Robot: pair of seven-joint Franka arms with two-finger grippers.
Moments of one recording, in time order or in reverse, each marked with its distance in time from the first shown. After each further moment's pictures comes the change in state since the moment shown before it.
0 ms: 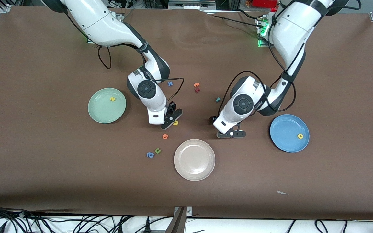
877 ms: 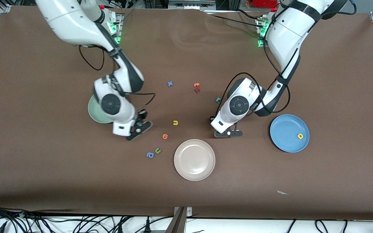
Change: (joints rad) left arm -0.018 0.019 0.010 -0.003 0.005 0.004 0.000; right arm -0.232 -0.133 -0.012 -0.014 -0.001 -0.315 -0.066
